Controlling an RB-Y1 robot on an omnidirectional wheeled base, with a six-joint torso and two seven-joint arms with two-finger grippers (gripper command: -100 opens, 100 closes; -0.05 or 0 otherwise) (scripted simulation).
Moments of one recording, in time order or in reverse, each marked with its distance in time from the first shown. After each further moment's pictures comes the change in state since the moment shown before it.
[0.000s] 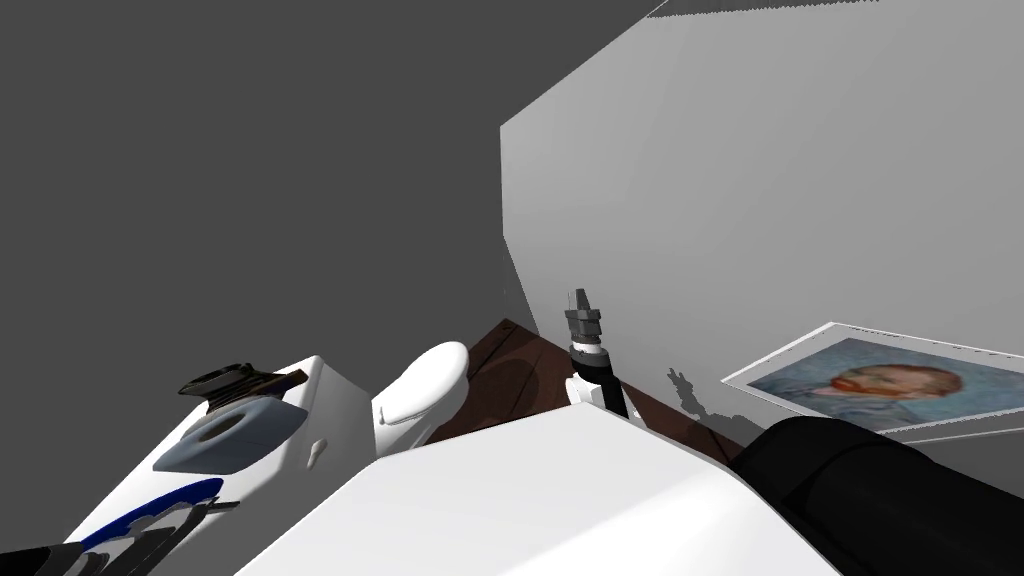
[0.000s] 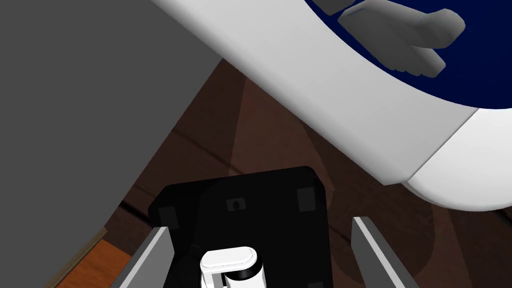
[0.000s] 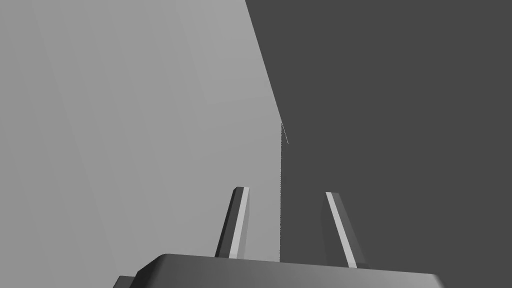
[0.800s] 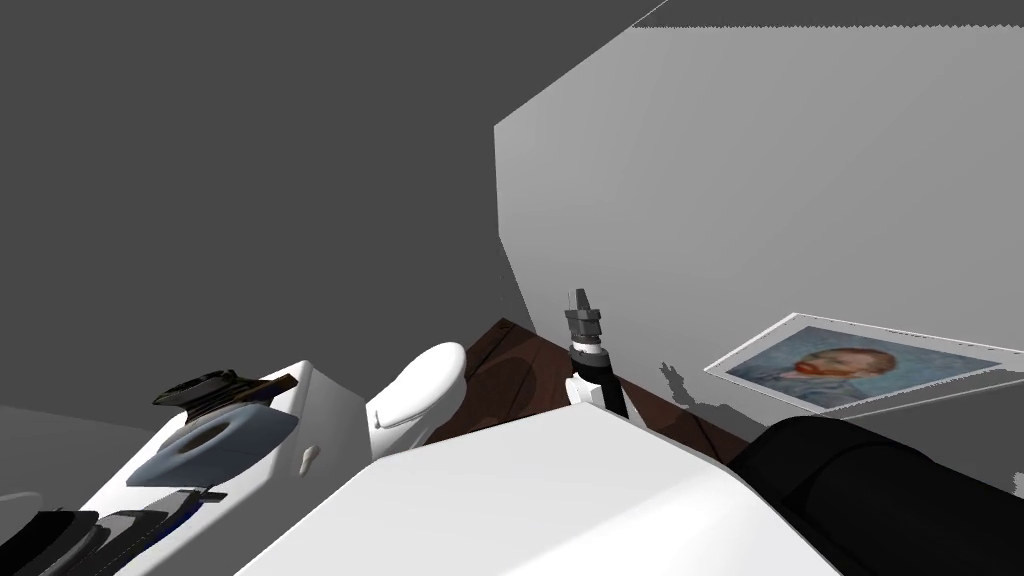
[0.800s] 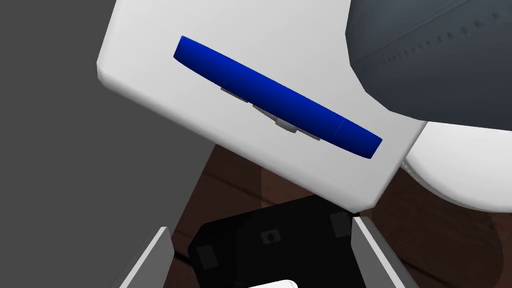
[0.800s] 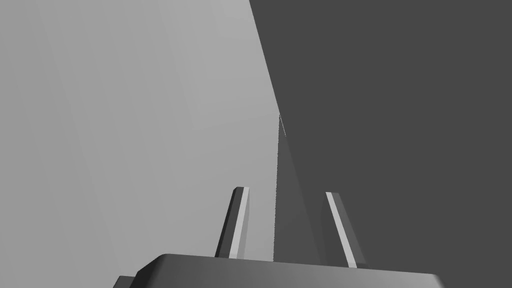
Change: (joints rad) left arm 0.018 0.090 0.019 0.047 -0.147 -0.015 0.037; right arm 0.000 0.000 0.000 0.000 0.000 0.000 0.000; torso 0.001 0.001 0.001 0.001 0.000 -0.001
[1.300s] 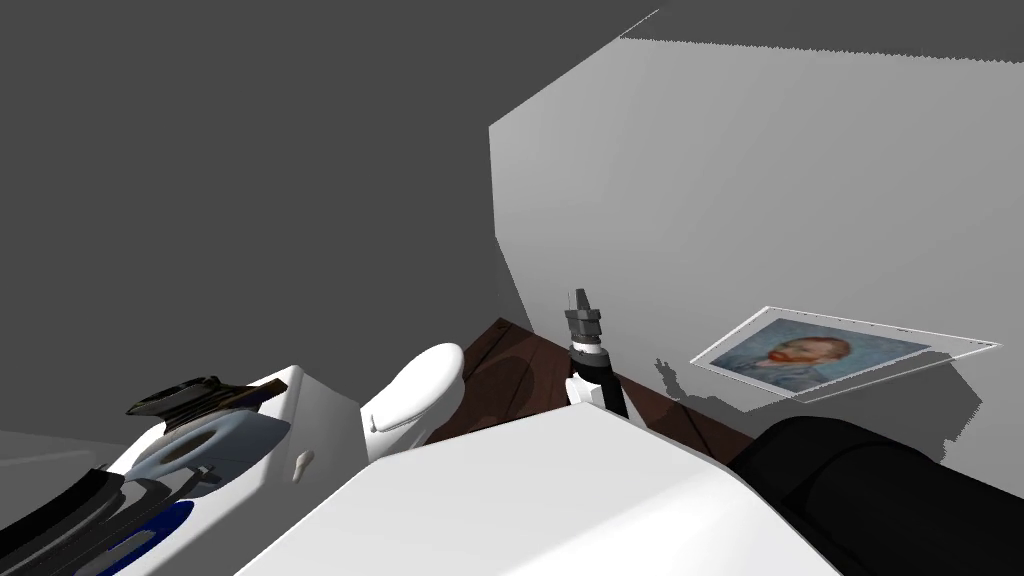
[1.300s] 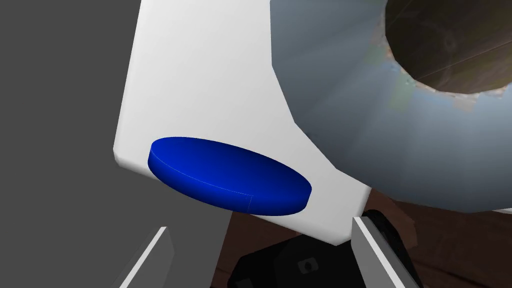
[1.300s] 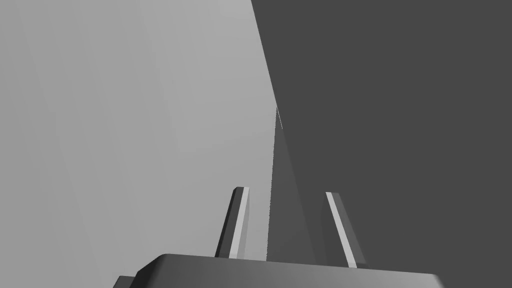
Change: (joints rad) left arm 0.031 0.118 0.011 0.058 -0.050 -0.010 -0.025; right arm 0.000 0.000 0.000 0.000 0.000 0.000 0.000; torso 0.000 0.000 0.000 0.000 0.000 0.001
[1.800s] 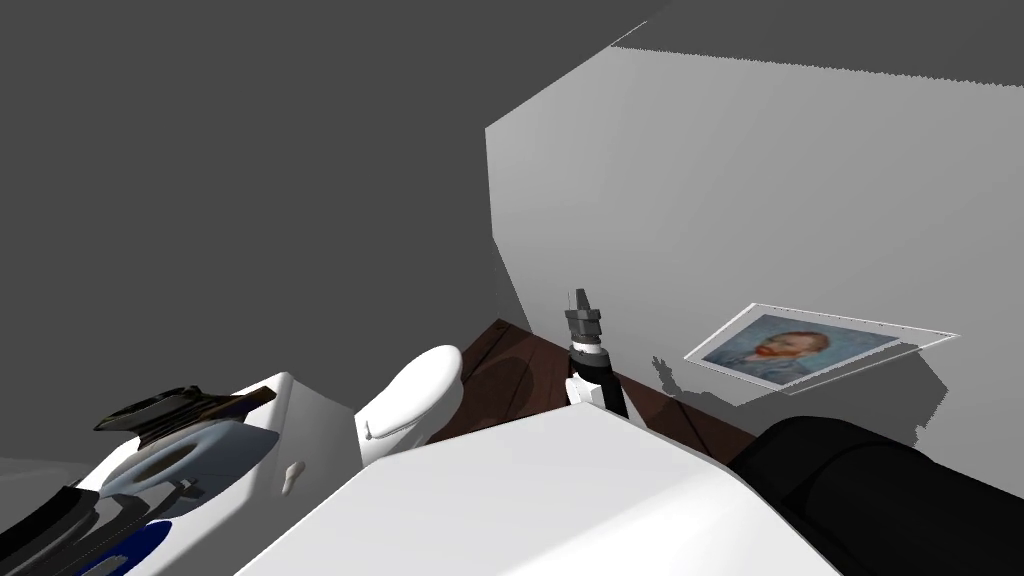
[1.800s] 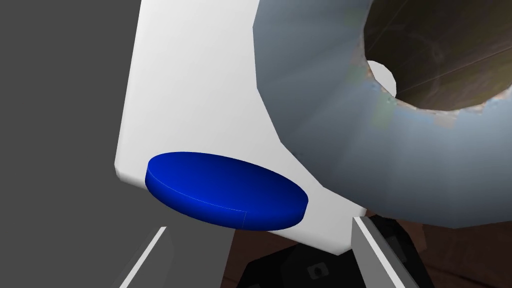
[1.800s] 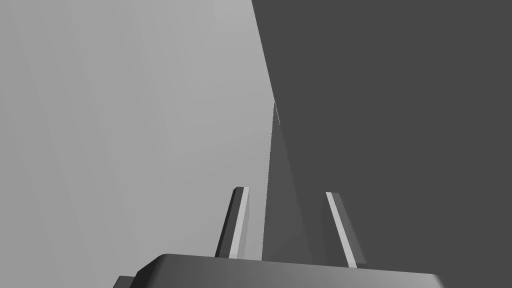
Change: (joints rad) left arm 0.013 0.001 -0.030 -0.004 -0.021 0.038 0.002; right arm 0.000 0.000 0.000 0.000 0.000 0.000 0.000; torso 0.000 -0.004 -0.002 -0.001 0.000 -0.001
